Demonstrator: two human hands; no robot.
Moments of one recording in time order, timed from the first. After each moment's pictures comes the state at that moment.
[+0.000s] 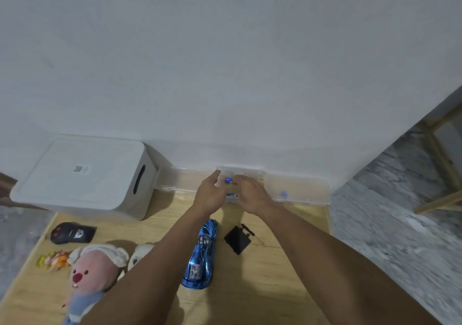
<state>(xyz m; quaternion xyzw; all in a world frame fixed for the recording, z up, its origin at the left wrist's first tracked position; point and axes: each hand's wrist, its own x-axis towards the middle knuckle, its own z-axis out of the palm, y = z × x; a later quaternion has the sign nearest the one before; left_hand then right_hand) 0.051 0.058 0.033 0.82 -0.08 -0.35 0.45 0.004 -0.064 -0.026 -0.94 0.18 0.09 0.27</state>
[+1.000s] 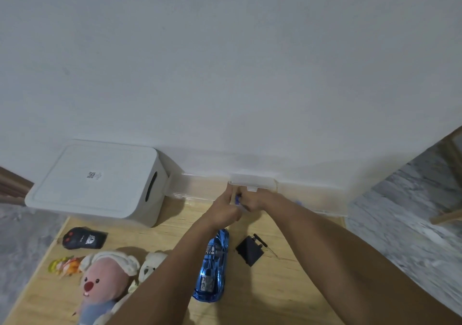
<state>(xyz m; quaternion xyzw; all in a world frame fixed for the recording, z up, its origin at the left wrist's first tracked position) 0.062 0.072 0.014 0.75 -0.14 -0.47 0.45 0.049 -0.068 -0.029 -0.91 0.13 0.32 0.23</state>
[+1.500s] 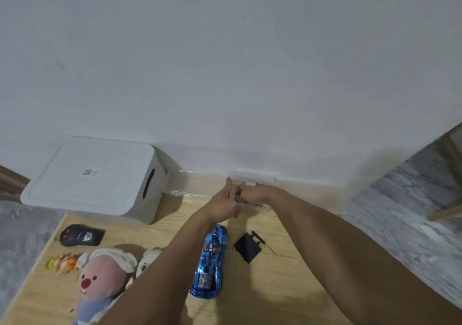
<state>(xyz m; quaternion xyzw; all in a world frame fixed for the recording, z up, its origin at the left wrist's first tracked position) 0.072 0.067 0.006 0.75 -0.13 -0.50 0.41 0.049 -0.078 -0.021 -0.85 0.15 0.37 0.34</state>
